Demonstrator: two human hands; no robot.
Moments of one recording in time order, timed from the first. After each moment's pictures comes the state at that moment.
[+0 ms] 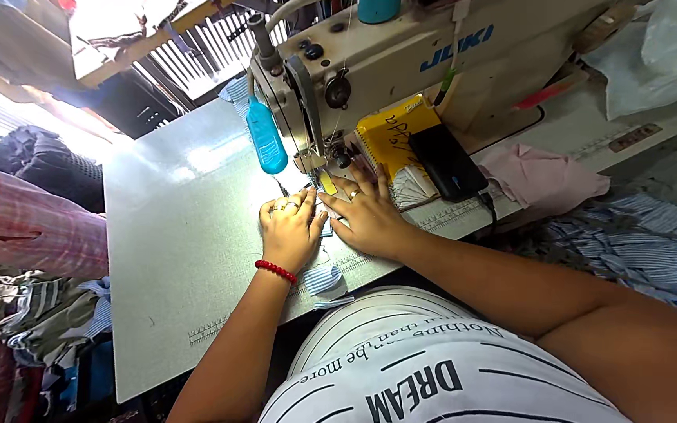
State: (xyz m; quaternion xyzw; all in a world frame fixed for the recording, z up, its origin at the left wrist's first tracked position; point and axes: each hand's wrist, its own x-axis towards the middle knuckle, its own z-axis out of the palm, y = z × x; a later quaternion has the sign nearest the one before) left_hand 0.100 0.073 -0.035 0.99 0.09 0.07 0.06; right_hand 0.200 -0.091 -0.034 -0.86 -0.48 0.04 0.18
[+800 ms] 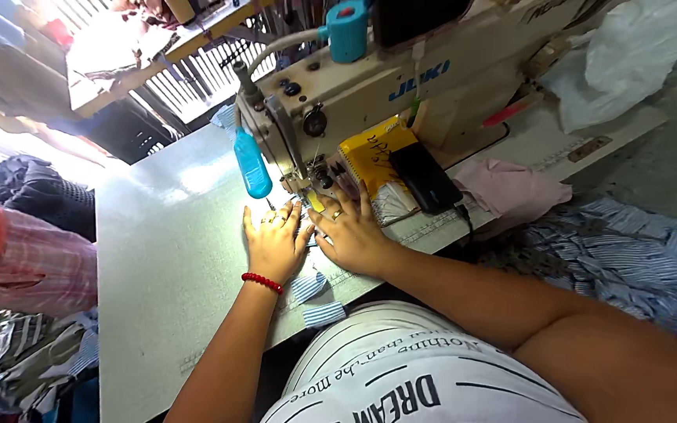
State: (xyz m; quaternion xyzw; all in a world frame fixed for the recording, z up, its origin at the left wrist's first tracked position) left_hand 0.110 0.087 -0.032 1.00 0.07 0.06 0.02; right_hand 0.194 -0.087 -0.031 -0.87 -0.47 0.02 0.15
